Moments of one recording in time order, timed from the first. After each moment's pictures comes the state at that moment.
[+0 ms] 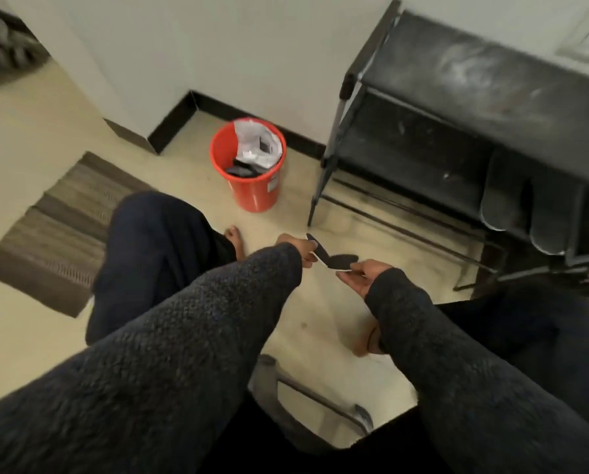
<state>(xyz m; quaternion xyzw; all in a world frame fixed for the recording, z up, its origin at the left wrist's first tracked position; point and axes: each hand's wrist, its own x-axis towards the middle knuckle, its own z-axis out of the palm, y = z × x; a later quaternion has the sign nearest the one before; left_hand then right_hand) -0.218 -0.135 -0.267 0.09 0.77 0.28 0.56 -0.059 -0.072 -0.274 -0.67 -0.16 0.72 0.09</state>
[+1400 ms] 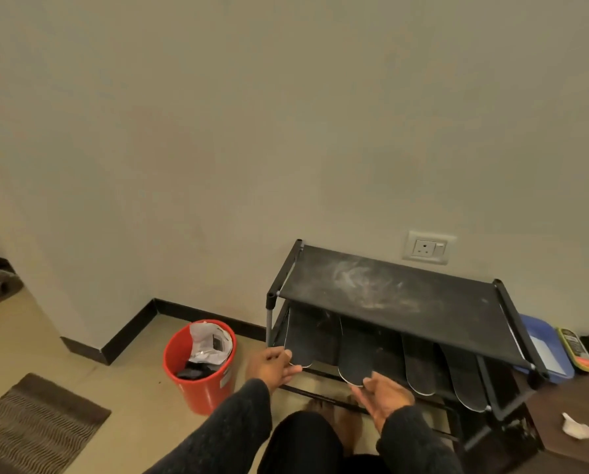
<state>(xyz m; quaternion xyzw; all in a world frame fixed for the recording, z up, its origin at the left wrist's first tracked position) -0.205 -0.052 -0.135 0.13 0.64 0.54 0.53 0.002 -0.004 -0.122 -0.61 -0.13 0.67 0.40</state>
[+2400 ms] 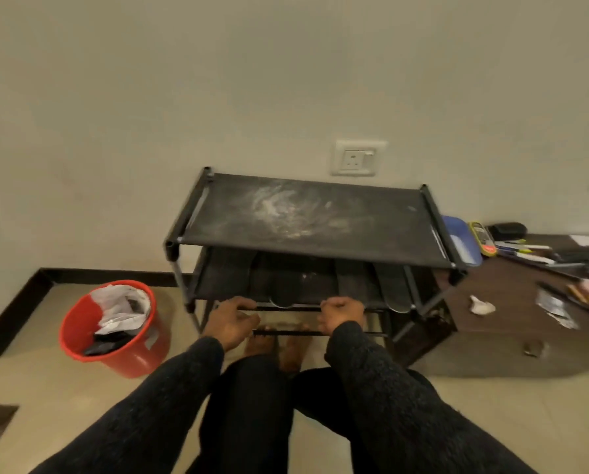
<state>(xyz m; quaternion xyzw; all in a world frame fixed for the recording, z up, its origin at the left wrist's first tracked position) -0.185 0.012 -0.207 0.47 0.73 0.25 0.43 0.043 0.090 -0.257 -0.75 -0.28 0.49 0.35</state>
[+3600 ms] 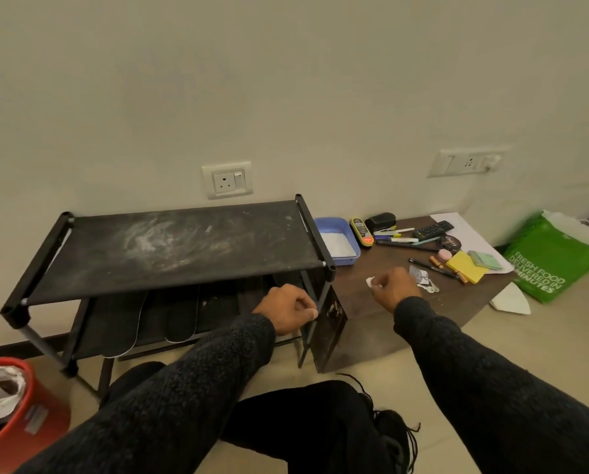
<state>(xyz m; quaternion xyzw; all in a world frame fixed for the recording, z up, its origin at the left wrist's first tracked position) 0.092 0.070 -0.099 0.74 0.51 0.11 0.43 0.363 0.088 -0.125 -0.82 -0.49 0.21 0.20</state>
